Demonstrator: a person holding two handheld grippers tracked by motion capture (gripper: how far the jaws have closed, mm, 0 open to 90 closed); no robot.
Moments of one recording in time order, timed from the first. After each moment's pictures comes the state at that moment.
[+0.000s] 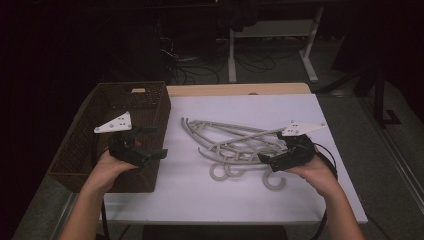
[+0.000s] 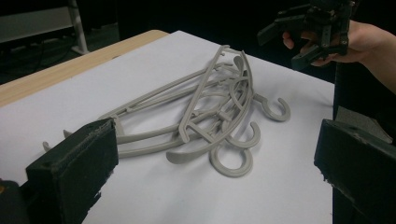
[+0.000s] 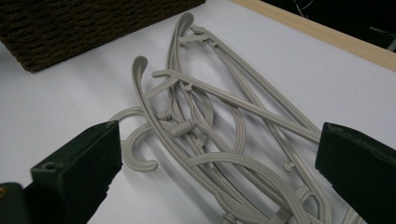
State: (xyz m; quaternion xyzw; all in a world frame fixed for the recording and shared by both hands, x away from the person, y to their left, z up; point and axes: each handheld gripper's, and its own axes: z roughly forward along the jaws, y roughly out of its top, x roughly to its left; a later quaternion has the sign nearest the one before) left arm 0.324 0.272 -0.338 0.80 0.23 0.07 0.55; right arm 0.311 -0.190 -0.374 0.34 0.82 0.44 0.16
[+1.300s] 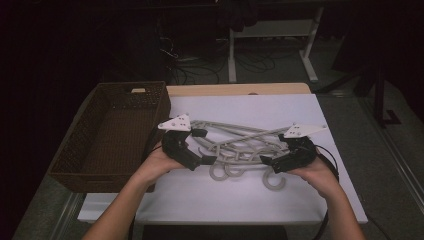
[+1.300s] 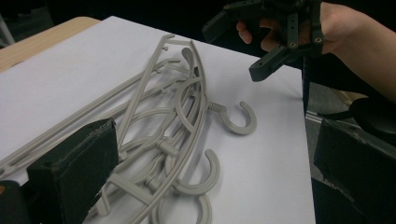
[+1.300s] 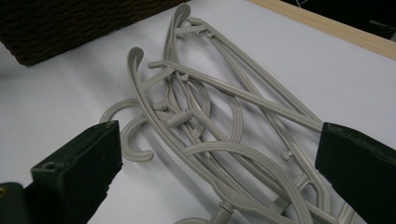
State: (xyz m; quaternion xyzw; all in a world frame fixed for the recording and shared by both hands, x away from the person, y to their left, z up) left arm 0.339 0.151 -0.351 0.84 0.15 0.01 0.52; right arm 0.311 -0.196 -0.382 0.34 0.82 0.44 0.15
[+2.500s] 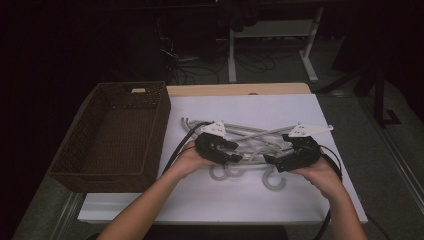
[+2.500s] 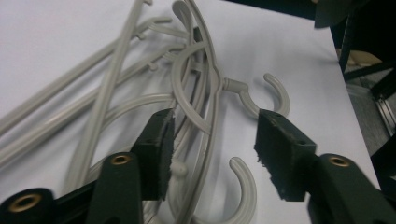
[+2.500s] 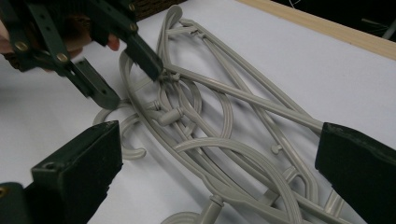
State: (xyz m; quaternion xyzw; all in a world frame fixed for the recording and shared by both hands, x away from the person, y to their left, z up) left arm 0.375 0.076 -0.411 0.88 0.11 -0.01 0.46; right arm 0.310 -0.206 -0.382 0.36 0.81 0.44 0.15
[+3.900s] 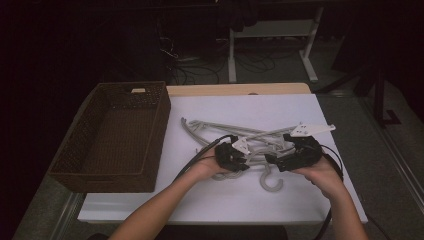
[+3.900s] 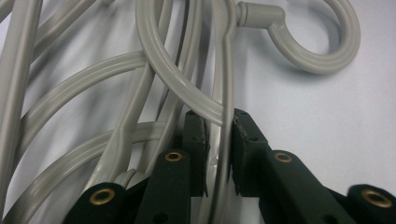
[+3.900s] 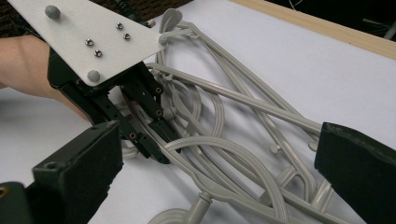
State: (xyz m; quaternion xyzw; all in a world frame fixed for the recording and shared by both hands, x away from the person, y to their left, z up) left arm 0.372 0.026 -0.450 0.95 0.04 0.03 0.32; right arm 0.311 -0.209 -0.383 0.36 0.80 0.45 0.15
